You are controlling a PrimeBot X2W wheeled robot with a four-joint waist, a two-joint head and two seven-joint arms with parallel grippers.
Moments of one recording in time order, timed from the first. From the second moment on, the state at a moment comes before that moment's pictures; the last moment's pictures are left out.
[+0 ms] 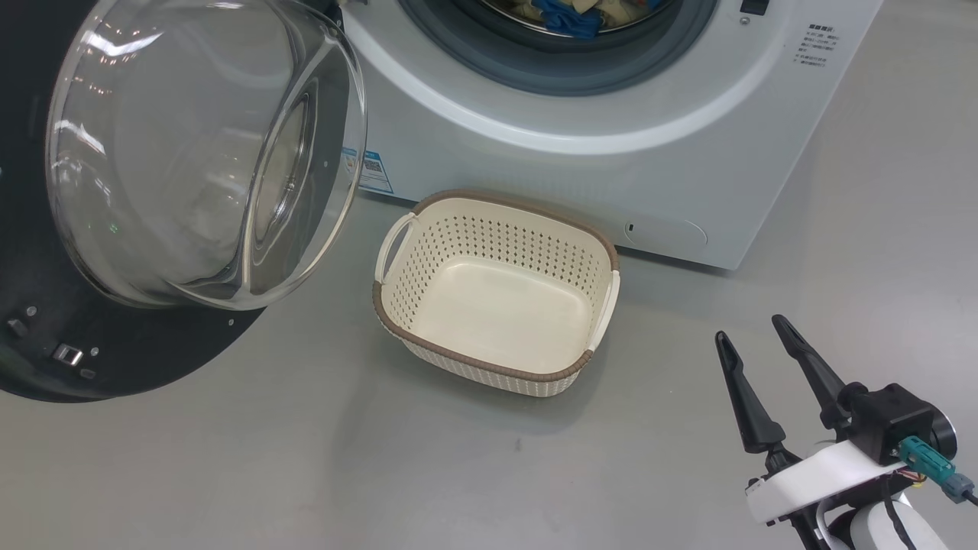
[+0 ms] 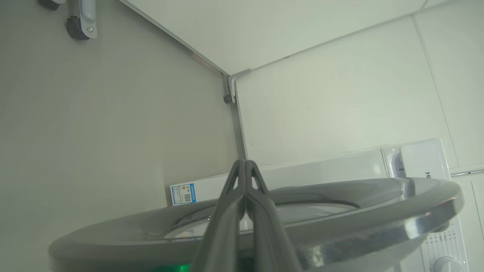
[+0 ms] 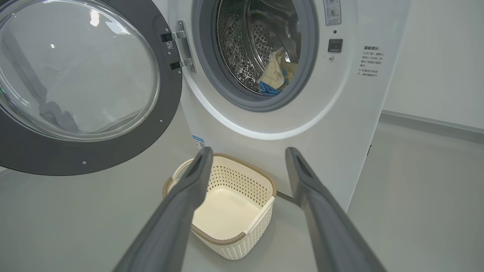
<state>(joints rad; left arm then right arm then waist) -0.41 0.42 0.16 0.45 -1.77 0.11 0.13 0.05 -0.22 0.24 0.00 0.35 0.10 -0.18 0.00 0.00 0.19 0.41</state>
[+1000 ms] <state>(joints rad) -0.23 0.30 0.10 0.41 -1.87 -0.11 0.40 0.05 -0.21 0.24 0.02 0.37 0.09 -0.20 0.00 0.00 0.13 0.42</state>
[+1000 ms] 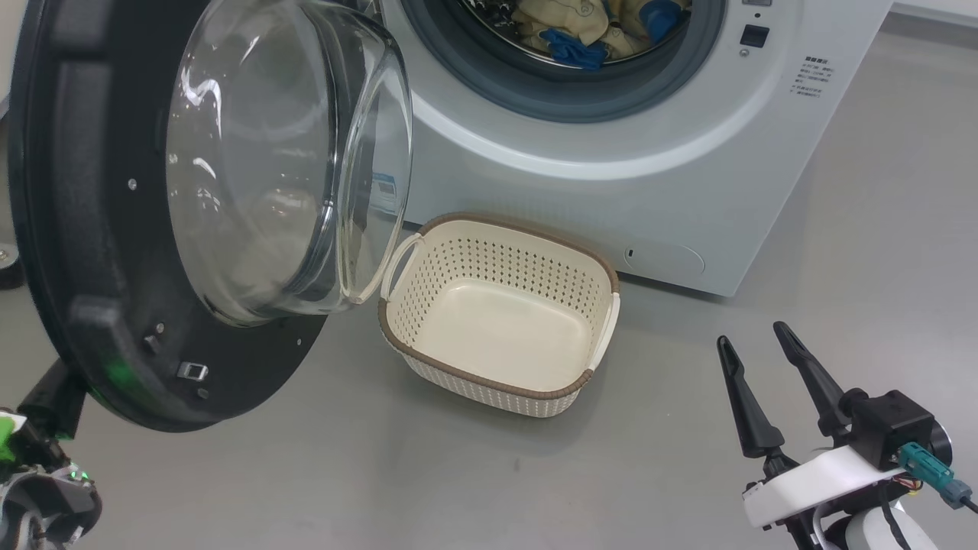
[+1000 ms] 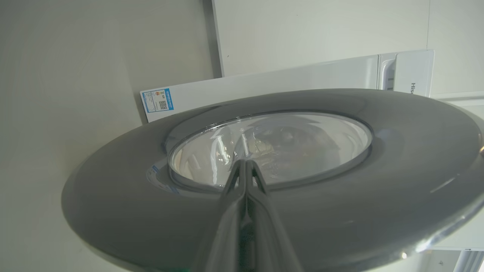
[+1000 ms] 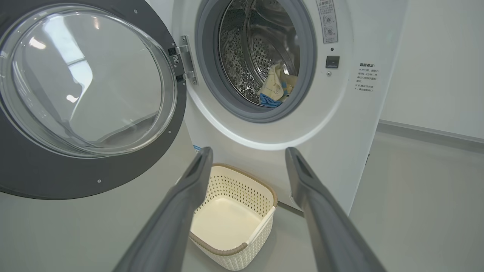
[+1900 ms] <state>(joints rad) -0.13 0.30 -0.01 0.04 -1.88 -0.12 0.63 0.05 -0.17 0.25 0.03 0.37 0.09 -0.22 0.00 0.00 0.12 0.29</state>
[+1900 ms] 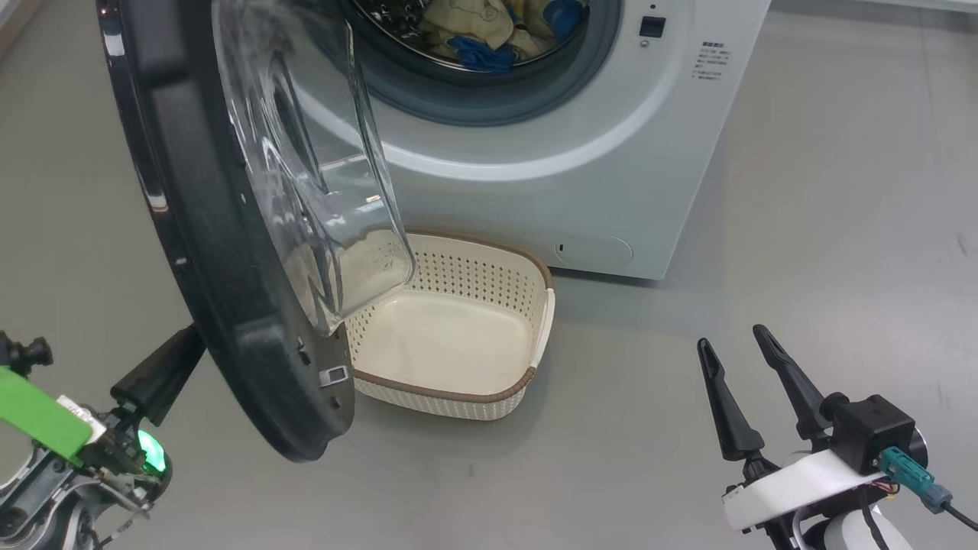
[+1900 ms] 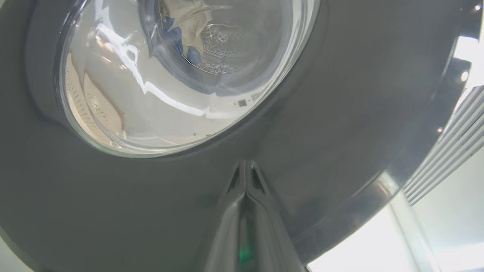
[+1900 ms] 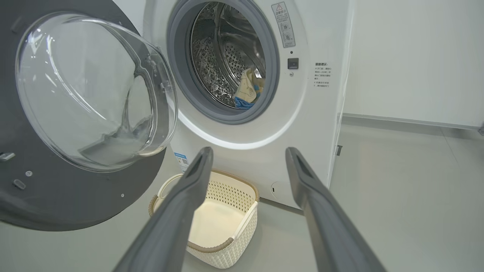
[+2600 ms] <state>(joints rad) -0.15 0.30 -0.03 -0.04 -1.85 -0.11 0.61 0.00 -0.15 0.25 0.02 0.38 0.09 -0.23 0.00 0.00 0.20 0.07</state>
